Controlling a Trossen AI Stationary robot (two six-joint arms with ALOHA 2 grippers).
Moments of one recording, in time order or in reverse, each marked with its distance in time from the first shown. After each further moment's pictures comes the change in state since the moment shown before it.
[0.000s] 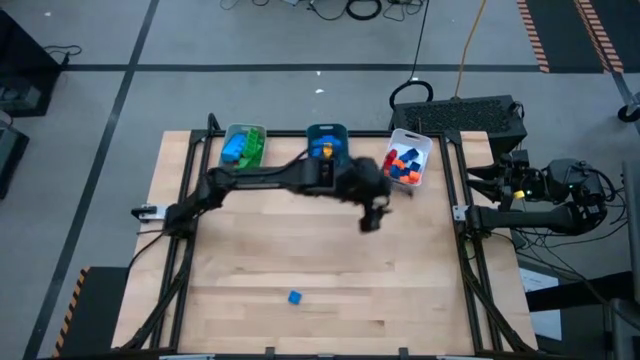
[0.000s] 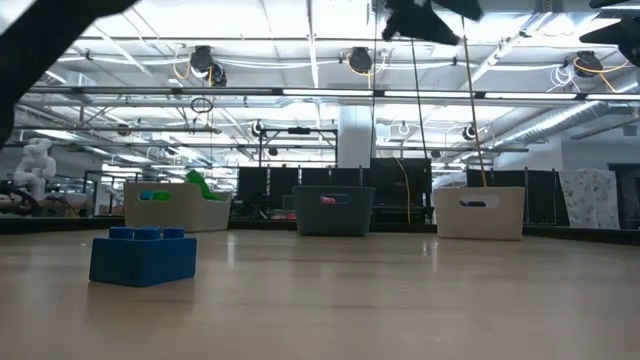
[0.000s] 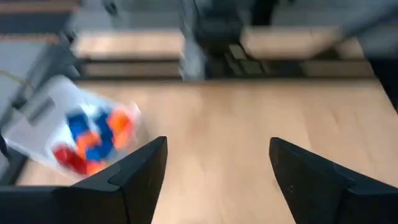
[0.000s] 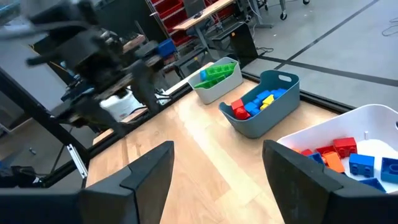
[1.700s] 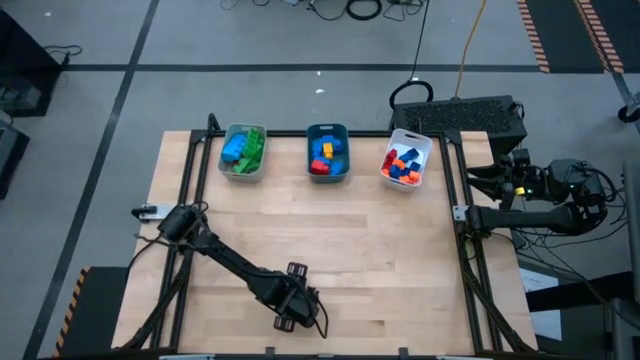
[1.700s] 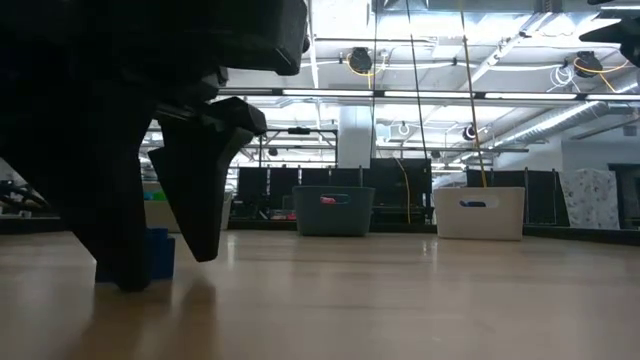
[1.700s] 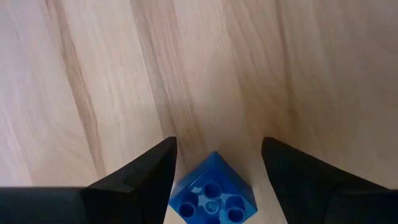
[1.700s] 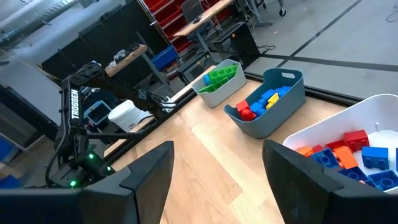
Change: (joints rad) left arm -0.560 -0.113 -0.856 -0.030 -0.106 -0.337; right arm 0.000 0.000 0.000 0.016 0.005 0.087
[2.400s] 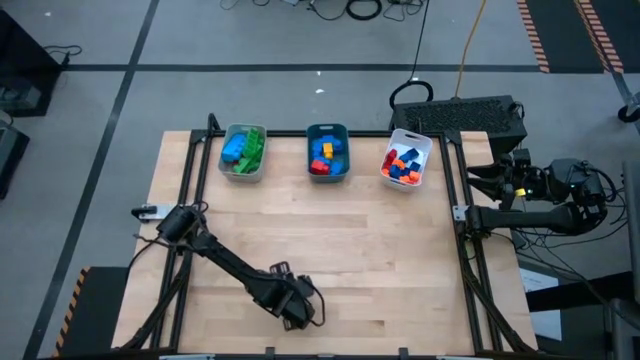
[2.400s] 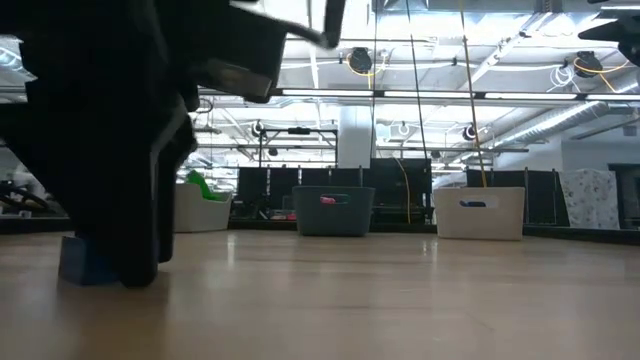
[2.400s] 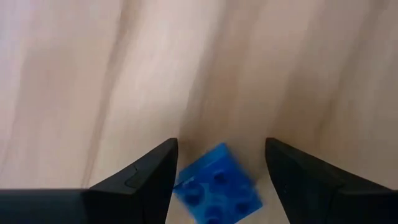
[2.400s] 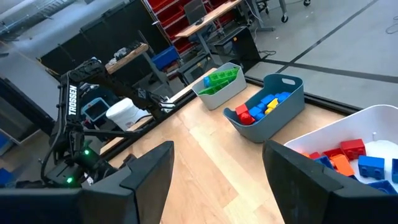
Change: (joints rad) left arm -0.011 -0.008 -0.006 -0.087 -0.030 -0.547; right arm 0.000 0.000 0.000 0.013 0.000 -0.053
